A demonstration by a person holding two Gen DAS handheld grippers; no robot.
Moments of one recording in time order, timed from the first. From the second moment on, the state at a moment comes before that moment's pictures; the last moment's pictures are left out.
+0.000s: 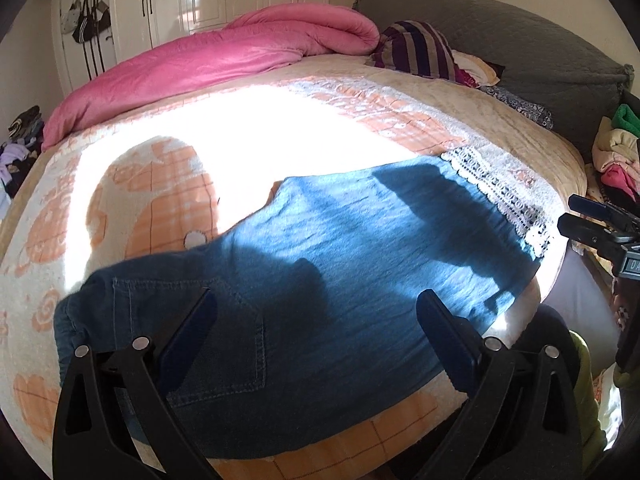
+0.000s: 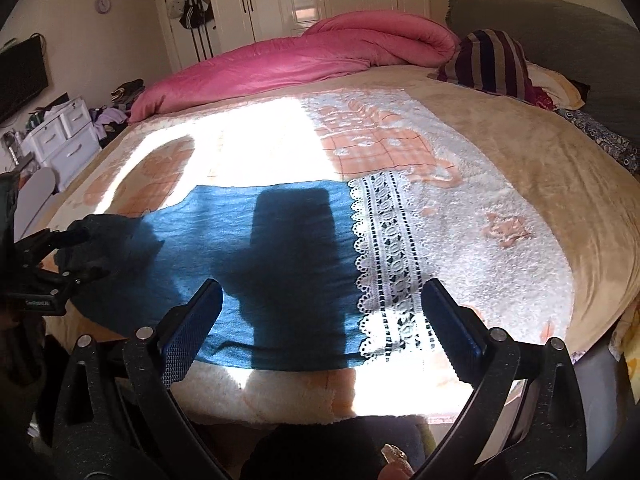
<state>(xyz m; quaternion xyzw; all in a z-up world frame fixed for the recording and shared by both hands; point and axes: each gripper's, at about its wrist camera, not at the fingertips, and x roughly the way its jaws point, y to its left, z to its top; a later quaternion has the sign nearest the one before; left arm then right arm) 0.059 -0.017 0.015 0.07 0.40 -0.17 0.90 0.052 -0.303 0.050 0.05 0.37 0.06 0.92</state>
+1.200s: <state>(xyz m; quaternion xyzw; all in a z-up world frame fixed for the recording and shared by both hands) 0.182 -0.198 -0.007 0.18 0.43 -0.31 0.83 0.053 -0.374 0.004 0.13 0.41 -0.01 0.90</state>
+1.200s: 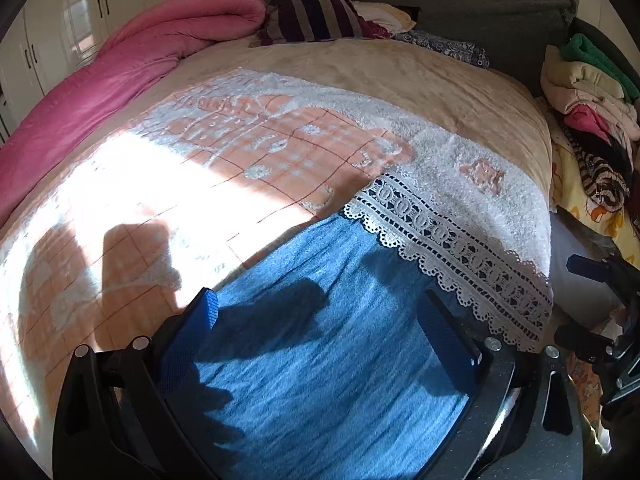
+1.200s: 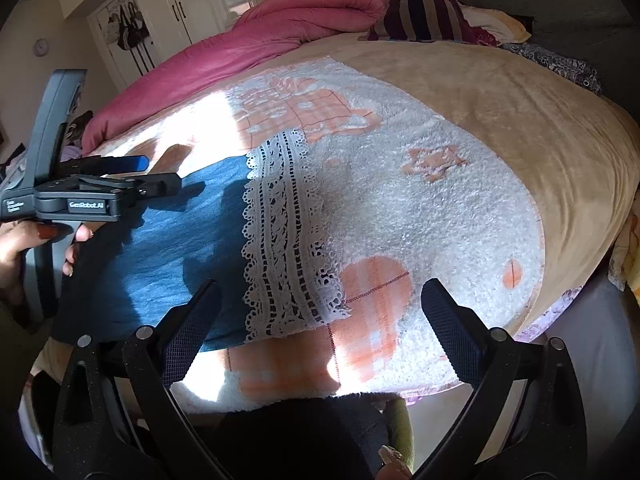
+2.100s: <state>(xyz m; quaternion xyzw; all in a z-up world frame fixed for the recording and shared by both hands) 0.259 -0.249 -0.062 0.09 0.49 -0.45 0.74 0.080 -0.354 -0.025 0.15 0.44 0.02 0.89</state>
